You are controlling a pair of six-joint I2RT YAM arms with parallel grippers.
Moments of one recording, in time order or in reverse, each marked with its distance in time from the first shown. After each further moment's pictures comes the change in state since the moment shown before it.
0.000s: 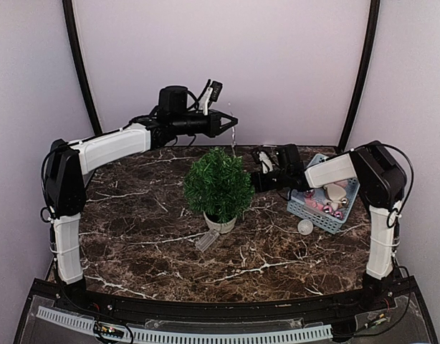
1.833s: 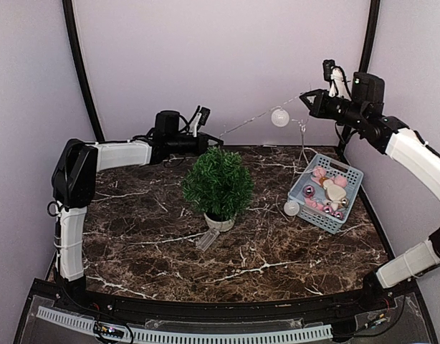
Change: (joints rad) left arm 0.113 0.114 -0.147 0.165 0.108 -0.001; right arm -0.163 -0.688 0.129 -0.332 0.262 0.031
